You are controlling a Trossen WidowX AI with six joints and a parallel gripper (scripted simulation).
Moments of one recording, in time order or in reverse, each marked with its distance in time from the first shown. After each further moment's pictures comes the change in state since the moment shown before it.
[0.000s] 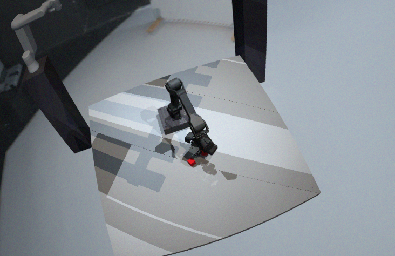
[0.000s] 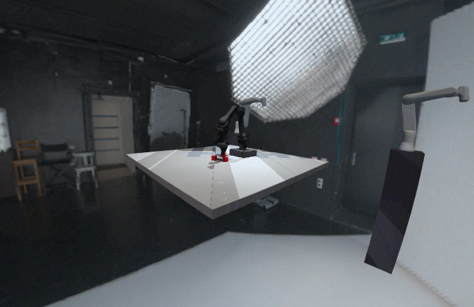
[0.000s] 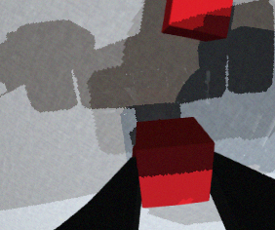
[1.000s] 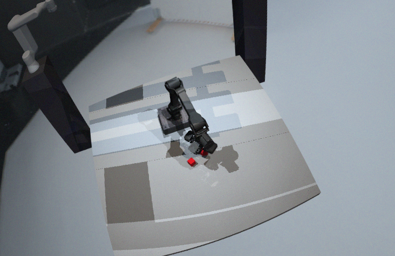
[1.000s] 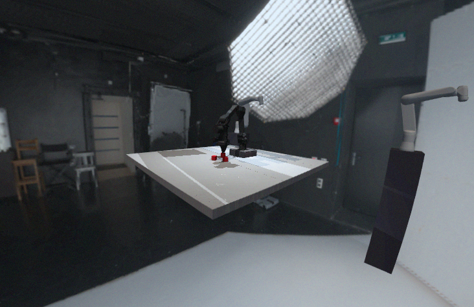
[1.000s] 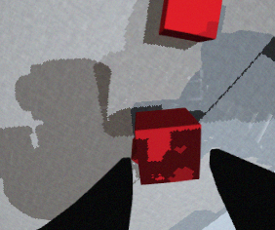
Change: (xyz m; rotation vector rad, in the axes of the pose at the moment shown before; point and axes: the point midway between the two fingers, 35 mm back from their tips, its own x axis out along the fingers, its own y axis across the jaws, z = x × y) arm -0.014 0.000 0.000 0.000 0.001 -0.003
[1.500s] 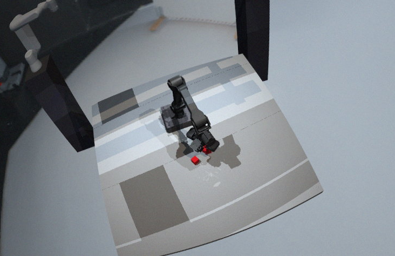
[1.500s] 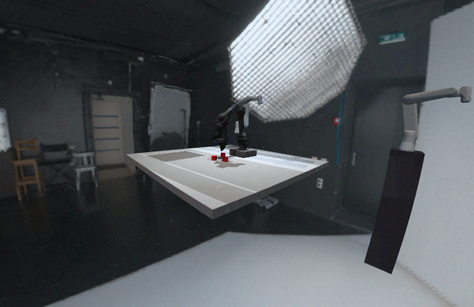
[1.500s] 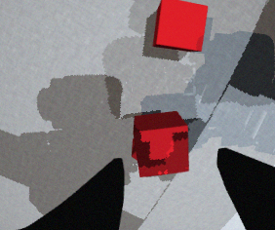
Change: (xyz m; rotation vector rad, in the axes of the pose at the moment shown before) arm -0.019 -0.002 0.008 0.028 0.000 -0.002
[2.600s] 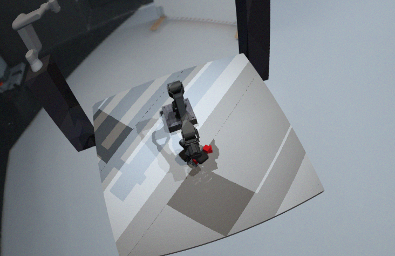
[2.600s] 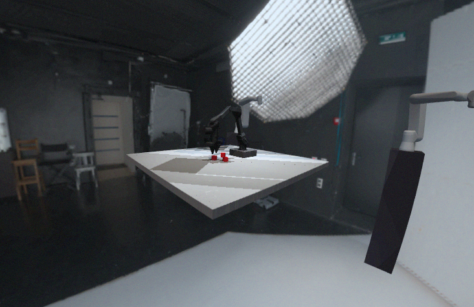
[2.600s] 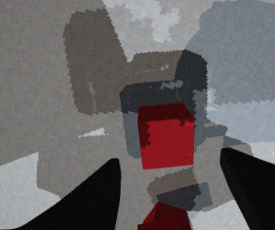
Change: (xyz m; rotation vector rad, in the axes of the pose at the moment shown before) arm 0.034 -0.021 0.073 0.221 -0.007 0.008
